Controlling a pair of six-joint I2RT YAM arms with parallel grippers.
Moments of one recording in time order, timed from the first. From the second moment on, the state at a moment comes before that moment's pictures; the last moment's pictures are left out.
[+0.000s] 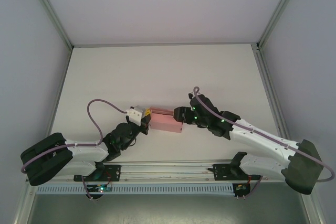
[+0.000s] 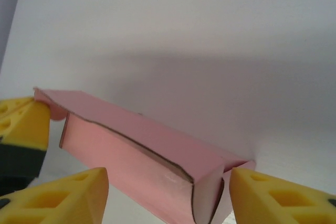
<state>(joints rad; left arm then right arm) -0.89 1.20 0.13 0.91 -0.33 -0.18 0.84 1.09 0.70 -0.36 0.02 0.82</state>
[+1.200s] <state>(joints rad) -0.89 0.98 0.56 -0.16 -0.32 -0.61 1.21 1.44 0.88 -0.59 0.70 0.97</state>
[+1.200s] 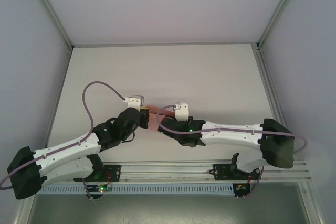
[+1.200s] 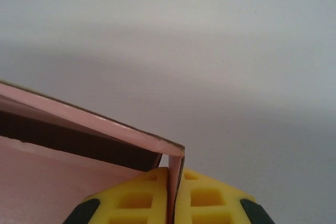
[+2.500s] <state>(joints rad) -0.90 0.88 0.37 -0.10 -0.16 -0.74 1.25 1.41 0.82 -0.52 0.79 0.92</state>
